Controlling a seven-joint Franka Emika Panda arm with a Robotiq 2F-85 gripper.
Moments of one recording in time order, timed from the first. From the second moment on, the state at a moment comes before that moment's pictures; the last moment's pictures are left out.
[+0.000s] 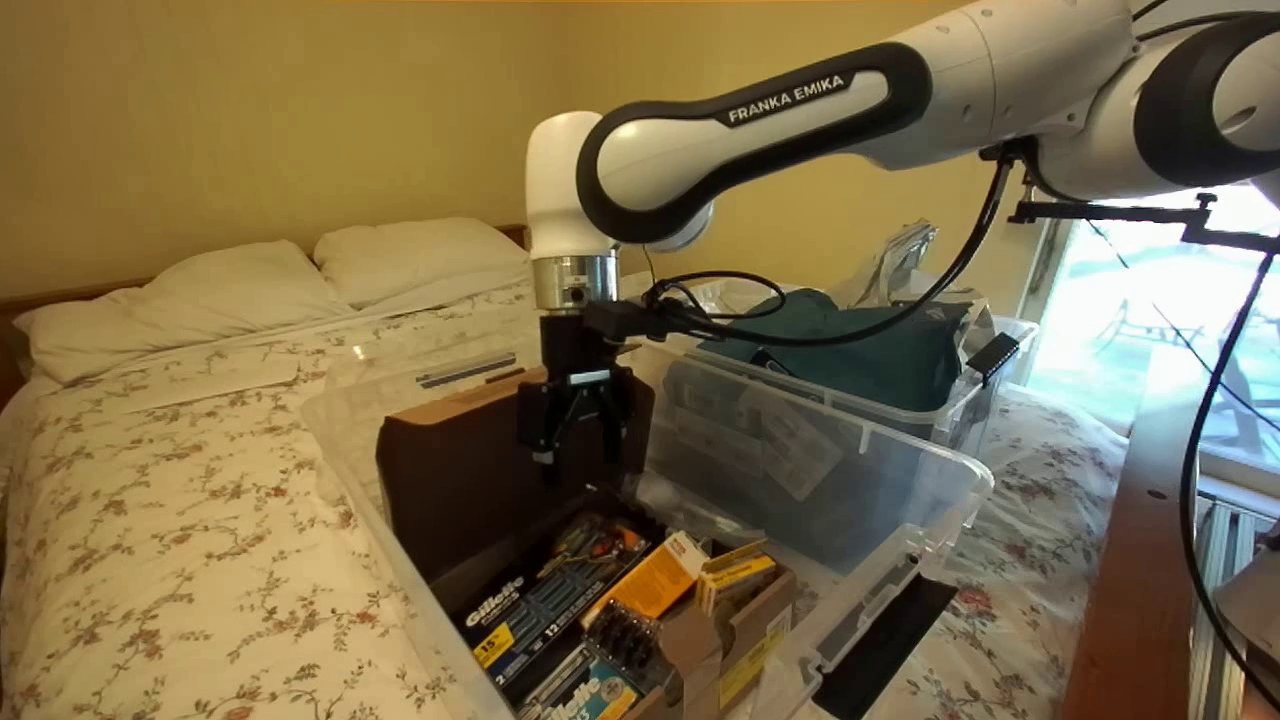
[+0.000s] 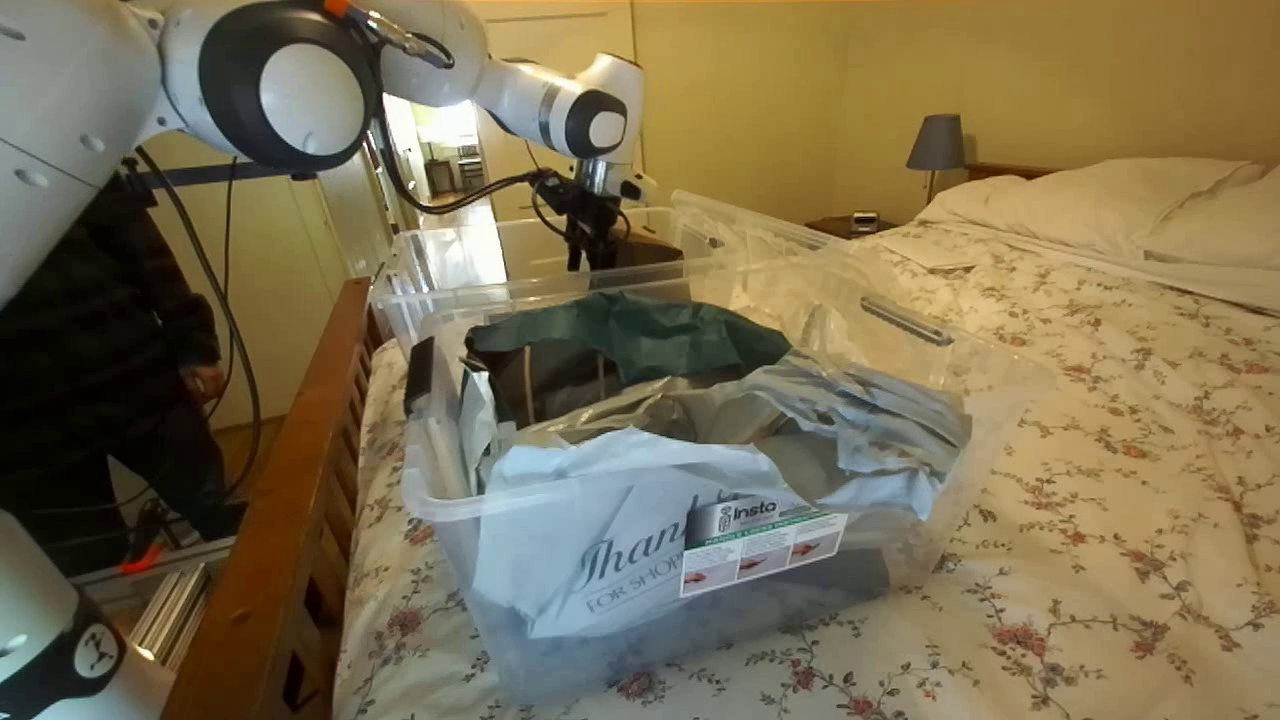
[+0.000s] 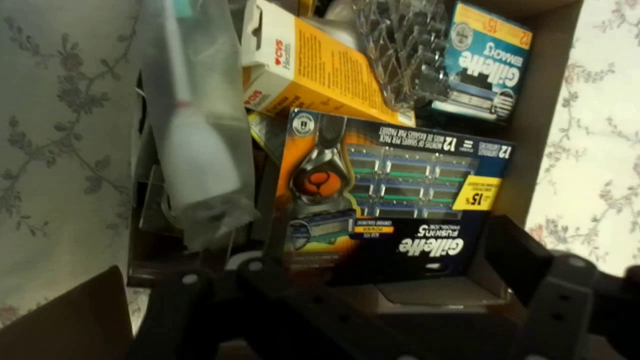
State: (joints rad) arm 0.49 0.86 0.26 -1.08 0.09 1.86 0.46
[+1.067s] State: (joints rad) arm 0.49 0.69 0.21 -1.44 0.05 2.12 0.51
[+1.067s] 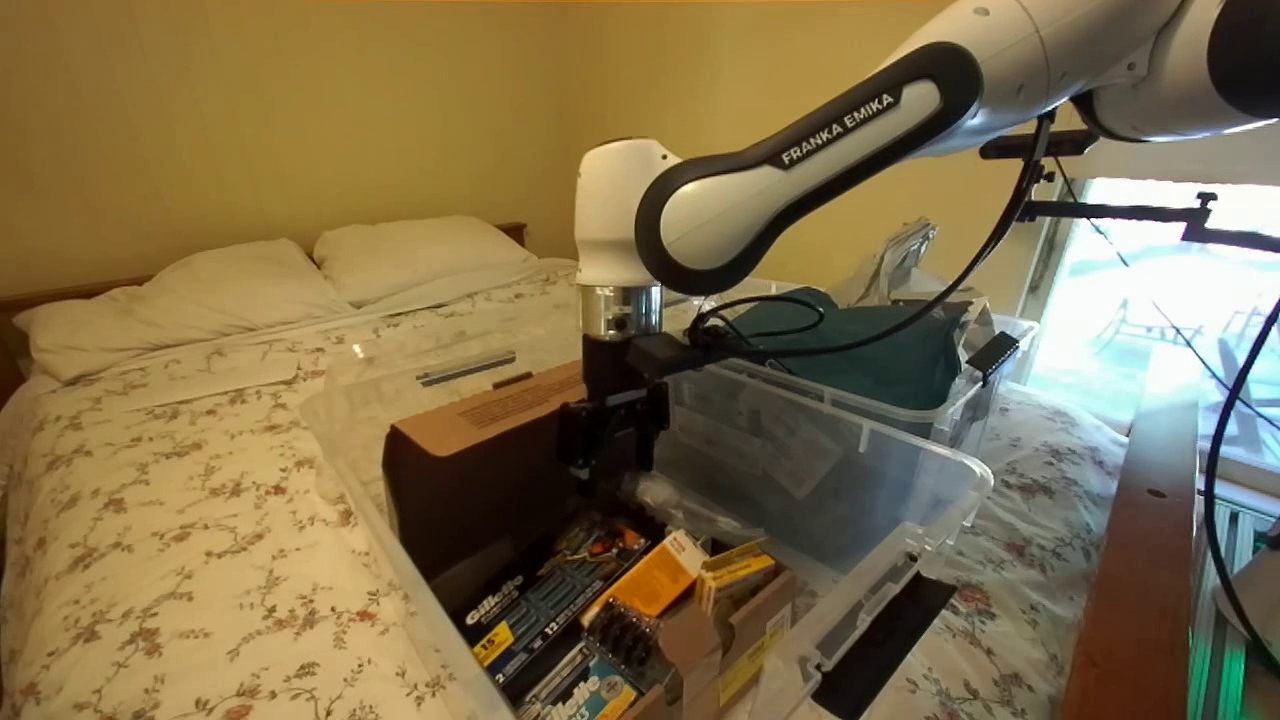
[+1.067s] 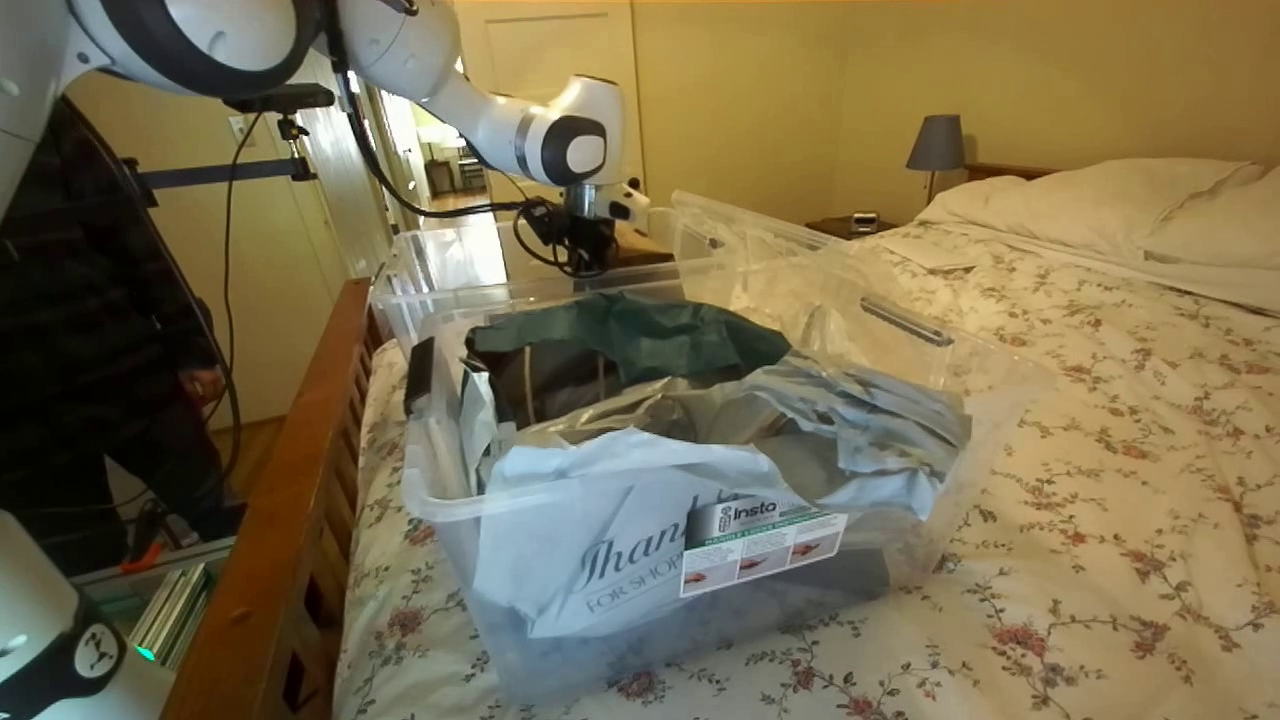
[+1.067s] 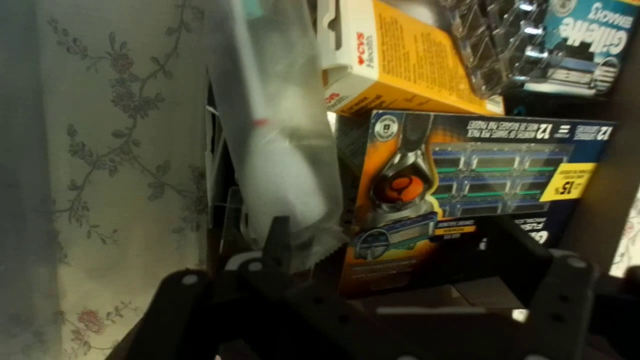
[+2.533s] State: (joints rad) arm 0.44 0.71 0.29 -1.45 0.24 1.93 0.31
